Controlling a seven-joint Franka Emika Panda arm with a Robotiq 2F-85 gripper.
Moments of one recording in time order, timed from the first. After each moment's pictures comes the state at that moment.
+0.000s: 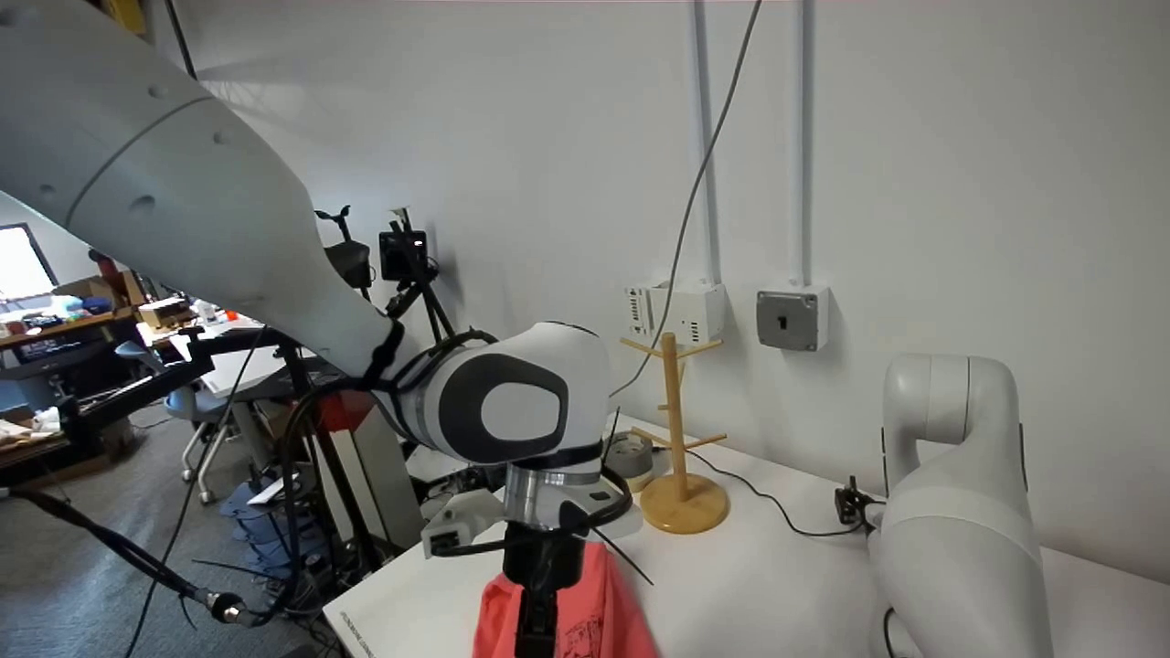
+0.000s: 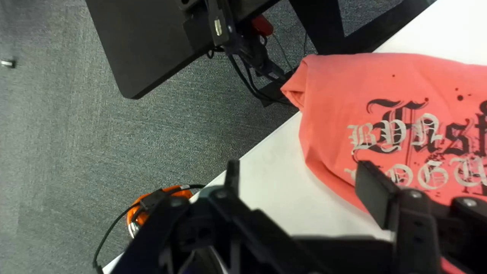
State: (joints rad) arm -0.02 0.14 -0.08 -2.37 -0.28 2.07 0.60
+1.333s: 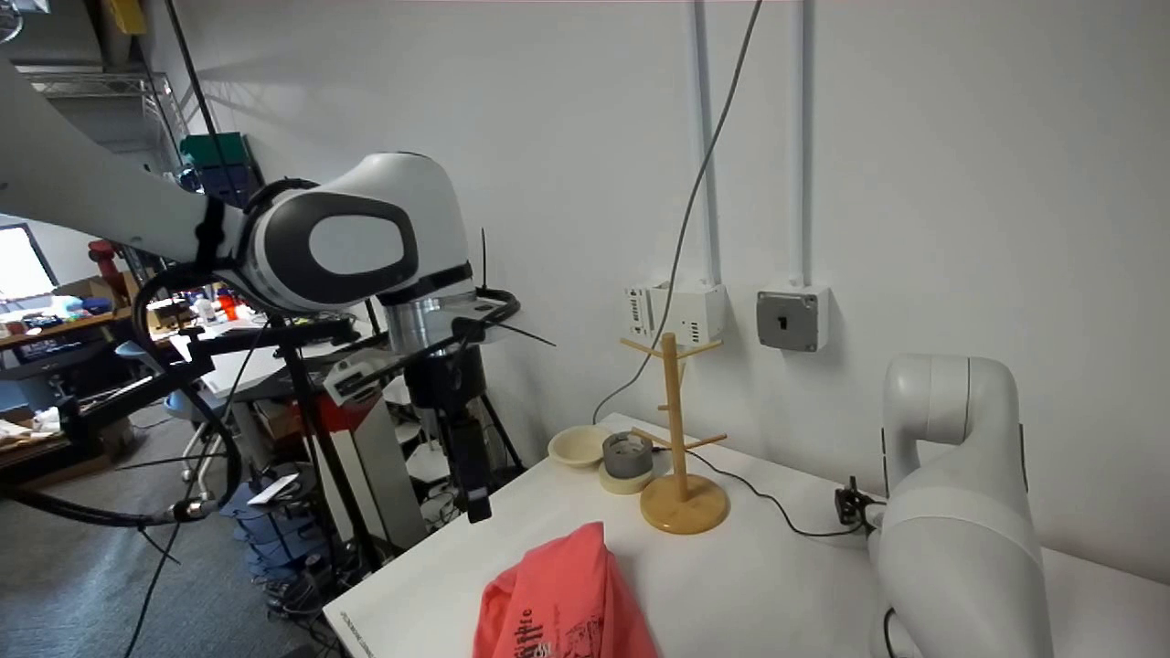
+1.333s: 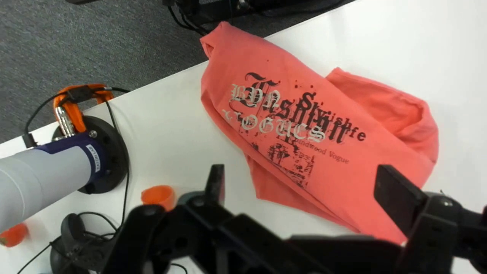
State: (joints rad) arm 0.05 -0.30 0.09 -2.46 -0.13 2.06 0.35
